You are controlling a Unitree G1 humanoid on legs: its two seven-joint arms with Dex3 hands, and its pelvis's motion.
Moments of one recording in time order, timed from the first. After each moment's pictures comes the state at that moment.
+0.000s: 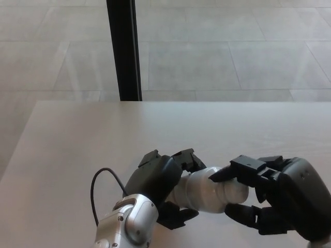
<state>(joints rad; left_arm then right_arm) -0.34 0.20 -0.55 -0.10 0.49 0.56 -0.08 -0.11 -0.49 0.20 -0.05 -0.72 -0.56 -0.29</state>
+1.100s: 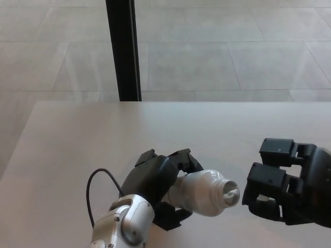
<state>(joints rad) -0.33 0.21 -0.53 -0.09 0.50 0.53 -0.08 -0.28 -0.72 0.19 0.17 -0.88 -1.00 -0.60</state>
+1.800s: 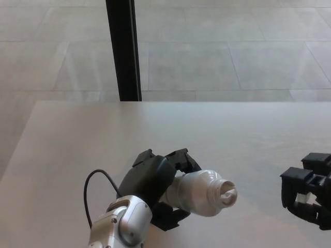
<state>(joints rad) -0.32 0.21 -0.52 -0.10 0.51 0.52 -0.08 -0.26 -0.75 0.17 0.47 -0.88 -0.85 -0.49</state>
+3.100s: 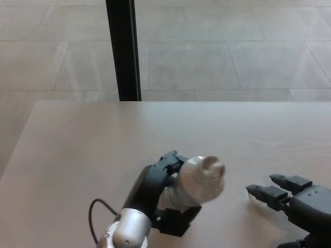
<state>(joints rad) -0.15 -0.05 -0.25 -0.15 0.36 0.52 -0.08 -0.23 -0.67 0.24 0.37 -0.84 -0.49 0.08</state>
